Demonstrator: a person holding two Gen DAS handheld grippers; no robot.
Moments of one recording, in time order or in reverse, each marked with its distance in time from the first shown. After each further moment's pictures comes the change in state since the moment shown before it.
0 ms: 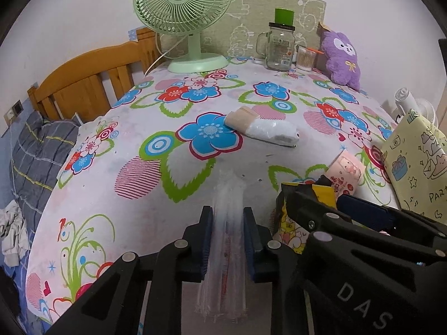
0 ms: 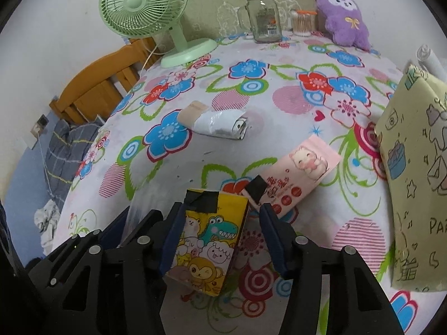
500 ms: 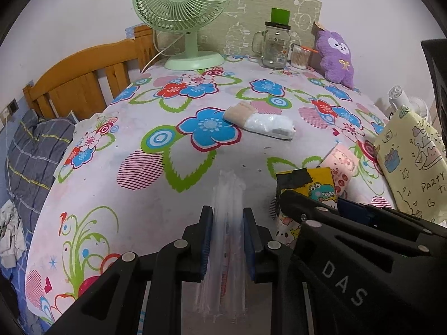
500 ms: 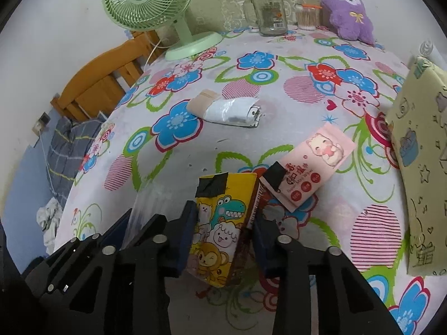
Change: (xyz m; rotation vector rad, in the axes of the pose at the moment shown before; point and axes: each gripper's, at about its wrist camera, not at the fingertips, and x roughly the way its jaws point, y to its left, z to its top) left arm -0.008 0.007 -0.007 0.007 0.008 -0.042; right arm 0.004 0.010 -0.008 0.008 0.010 0.007
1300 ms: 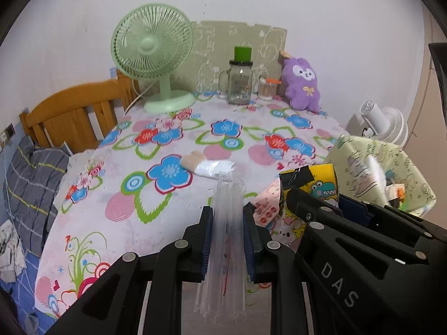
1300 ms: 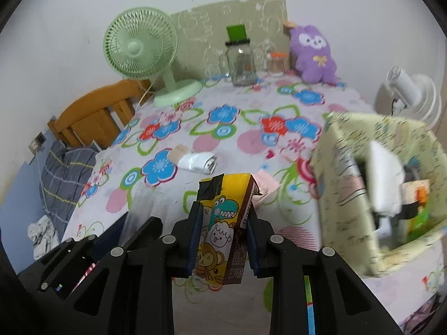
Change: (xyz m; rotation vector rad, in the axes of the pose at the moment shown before) left arm -0.067 -0.062 0.020 0.051 -0.139 -0.042; right arm -0.095 -0.032 0.006 -0.013 -0.194 -0.072
